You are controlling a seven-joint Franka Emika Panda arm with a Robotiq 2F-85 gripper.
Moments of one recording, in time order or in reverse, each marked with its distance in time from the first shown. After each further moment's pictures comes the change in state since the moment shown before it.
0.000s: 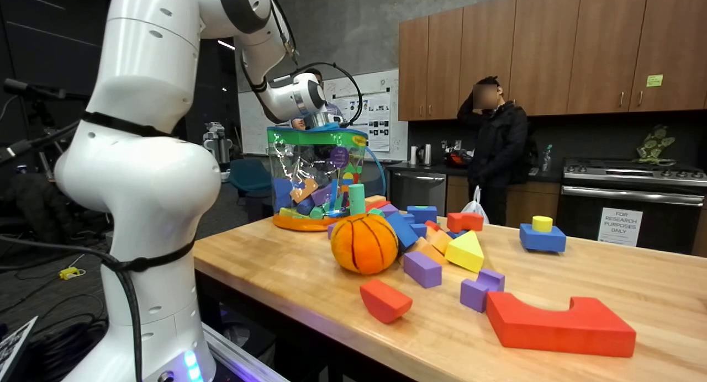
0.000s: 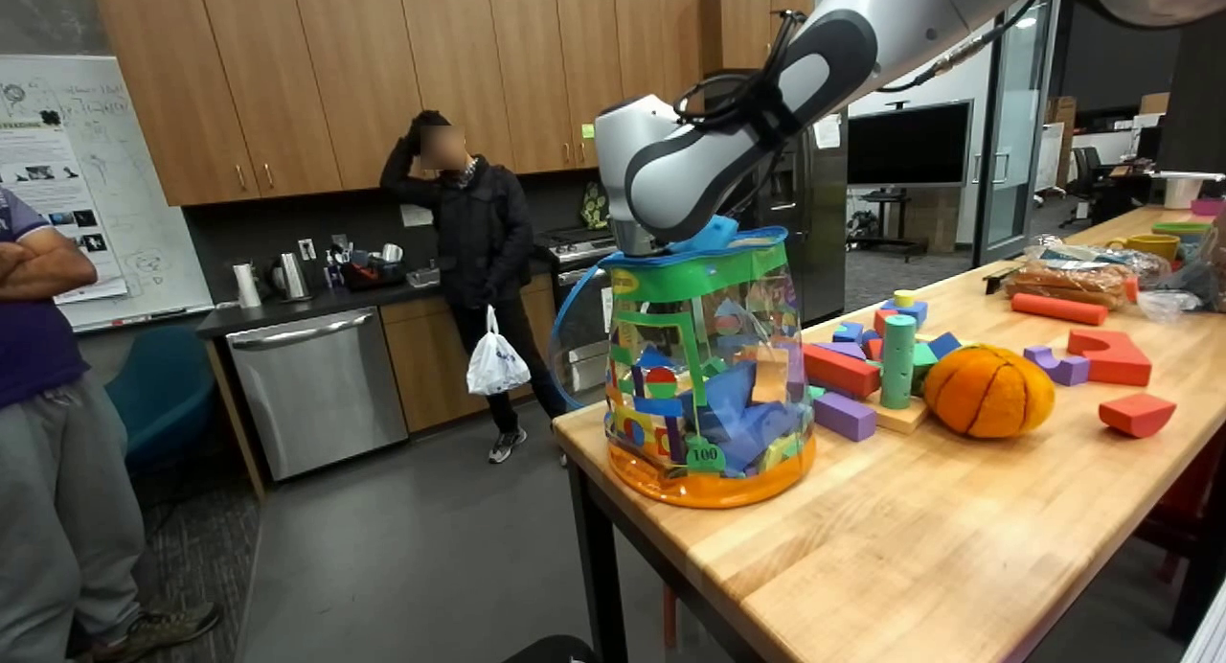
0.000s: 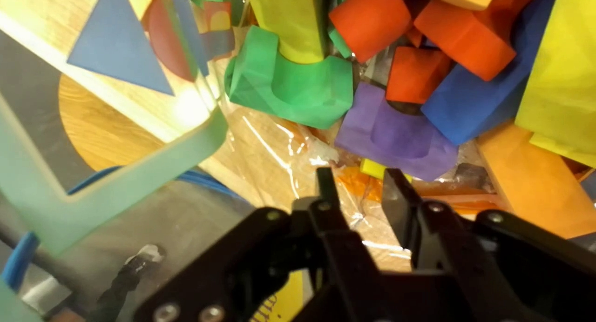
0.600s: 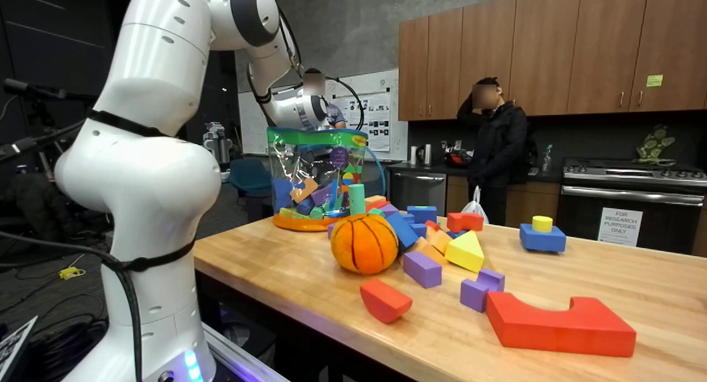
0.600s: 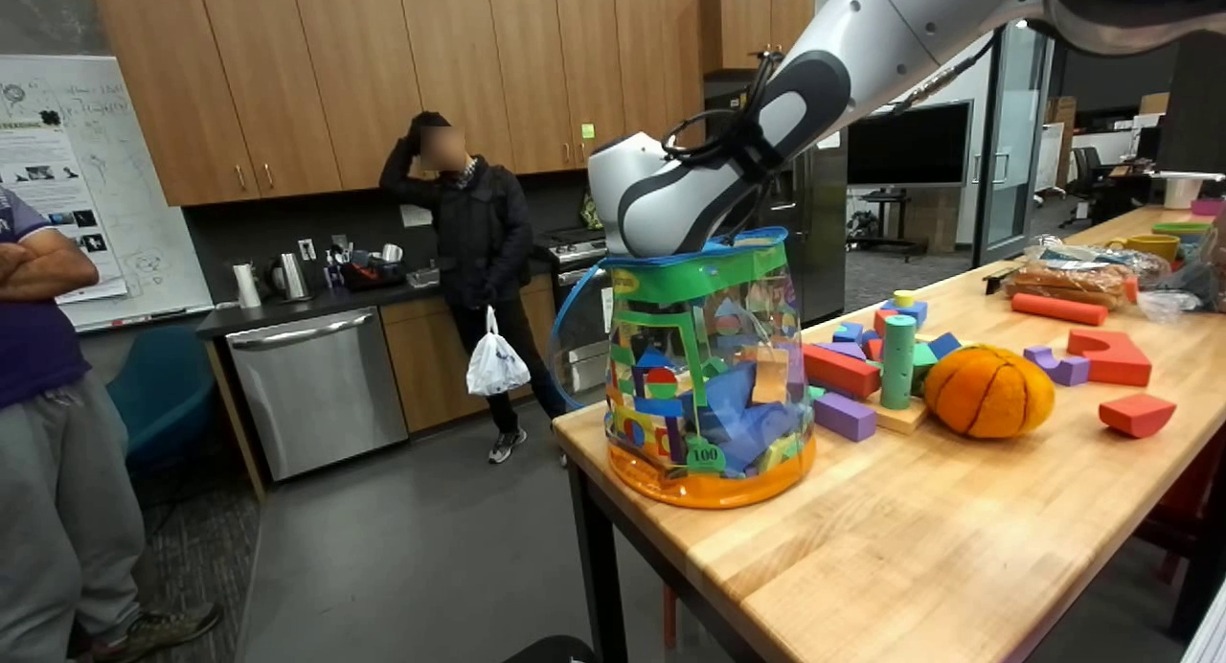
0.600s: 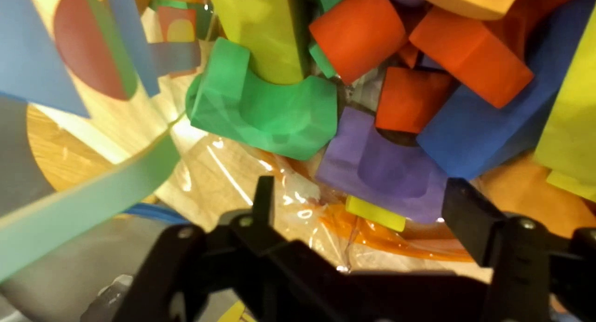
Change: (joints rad) arm 0.001 0.084 0.003 0.027 0.004 -0.023 -0.013
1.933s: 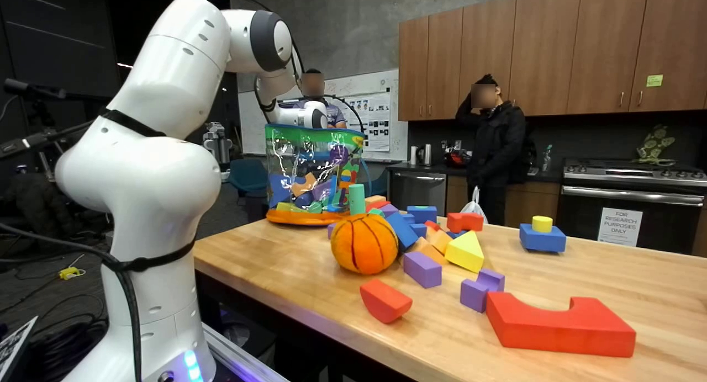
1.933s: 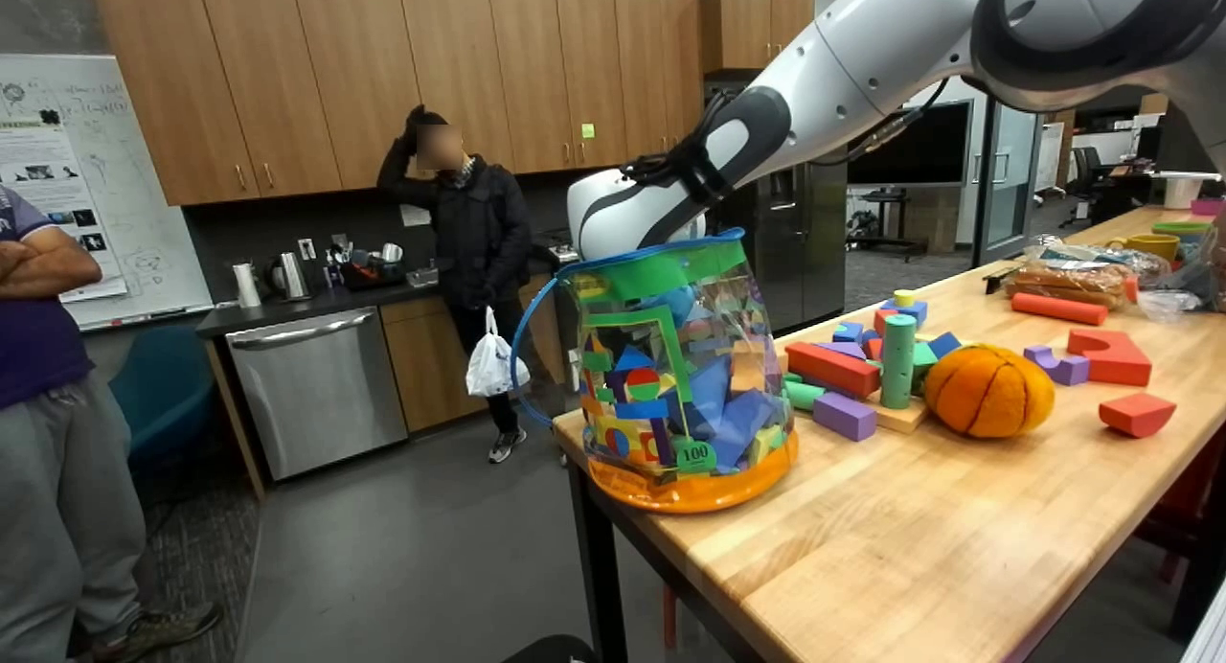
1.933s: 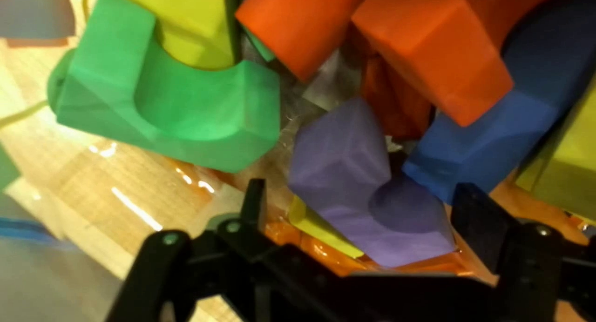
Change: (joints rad) arm -0.004 0.158 0.050 0.143 0.205 -0.051 -0.272
